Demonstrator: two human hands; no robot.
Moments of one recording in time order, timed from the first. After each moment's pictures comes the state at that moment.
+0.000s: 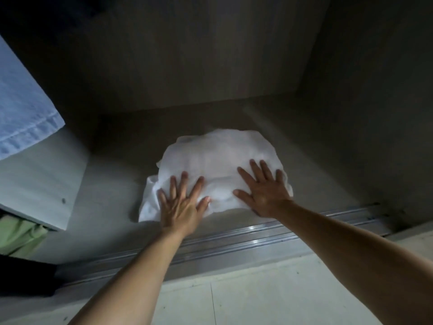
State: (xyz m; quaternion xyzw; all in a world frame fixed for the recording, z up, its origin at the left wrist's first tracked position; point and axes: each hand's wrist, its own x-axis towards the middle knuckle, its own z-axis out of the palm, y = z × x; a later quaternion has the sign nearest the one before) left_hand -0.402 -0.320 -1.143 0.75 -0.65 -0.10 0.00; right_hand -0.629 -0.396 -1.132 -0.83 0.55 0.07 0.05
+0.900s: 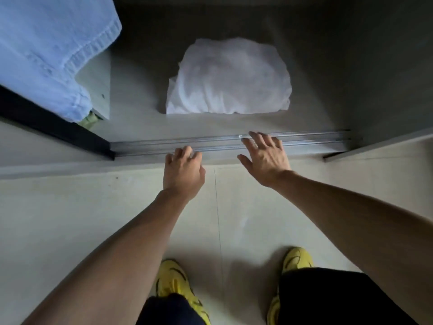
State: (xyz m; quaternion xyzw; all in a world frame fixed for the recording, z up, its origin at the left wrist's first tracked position) left_hand -0.415 -0.136 -1.023 0.74 -0.66 -0.14 0.03; right_hand -0.623 -0.222 -1.023 -0.86 0.50 0.08 0.08
